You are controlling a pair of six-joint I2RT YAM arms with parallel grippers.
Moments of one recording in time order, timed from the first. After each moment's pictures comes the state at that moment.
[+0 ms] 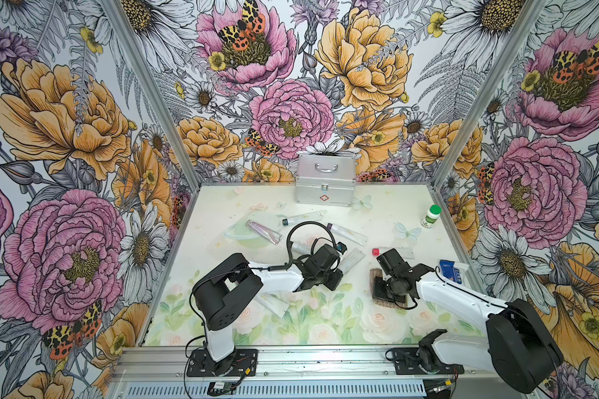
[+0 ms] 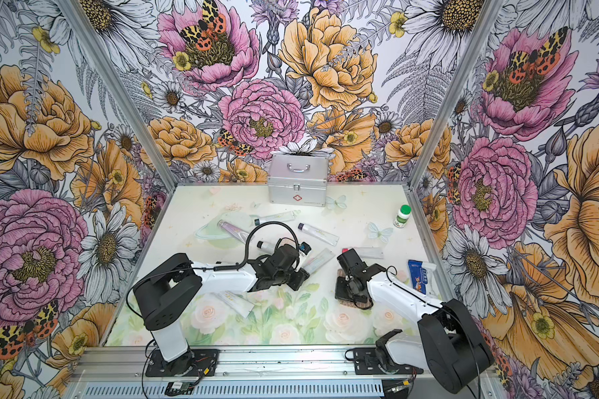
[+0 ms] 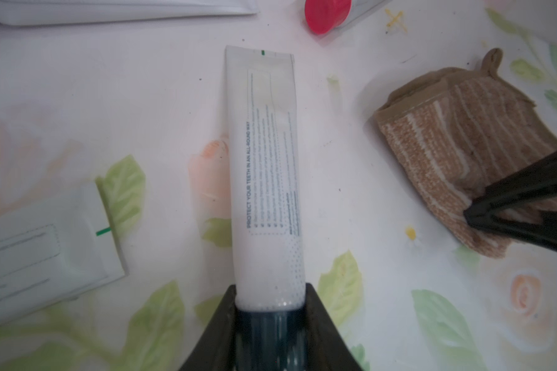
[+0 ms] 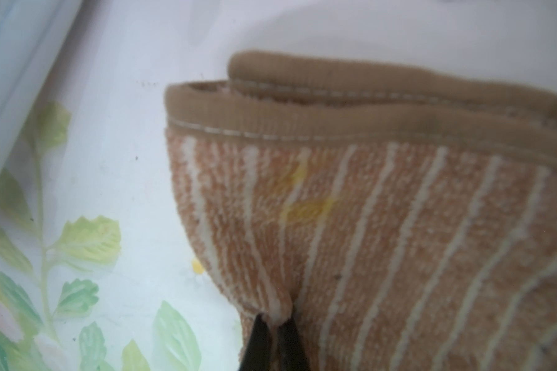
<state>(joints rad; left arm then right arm) -0.92 1.86 1.01 -0.03 0.05 -0.22 0.45 1.24 0.58 -0.65 -0.10 0.64</state>
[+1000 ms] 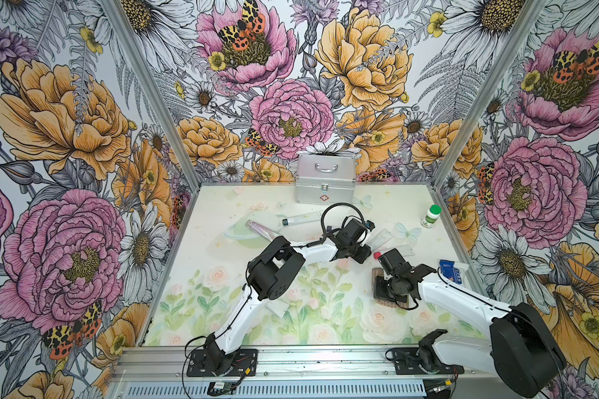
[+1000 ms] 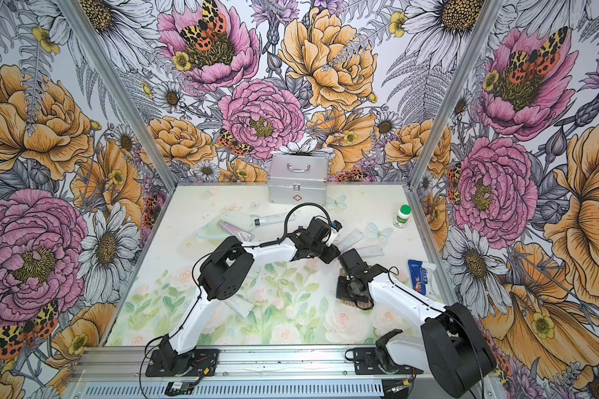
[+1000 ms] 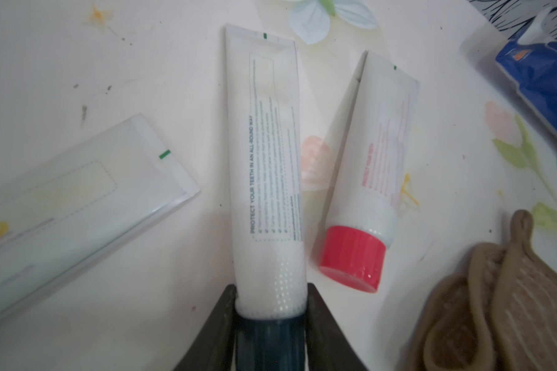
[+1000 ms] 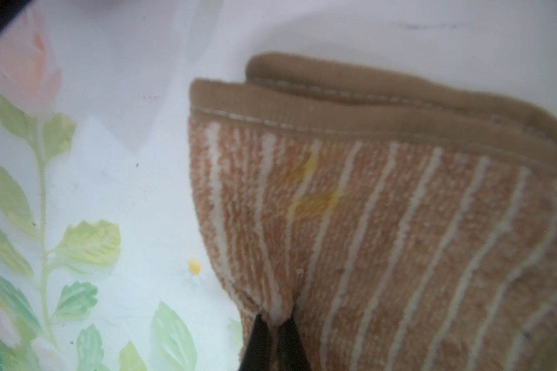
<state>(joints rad) -0.87 2.37 1.75 -0.20 0.19 -0.17 0.45 1.22 0.58 -0.66 -0.07 0.64</state>
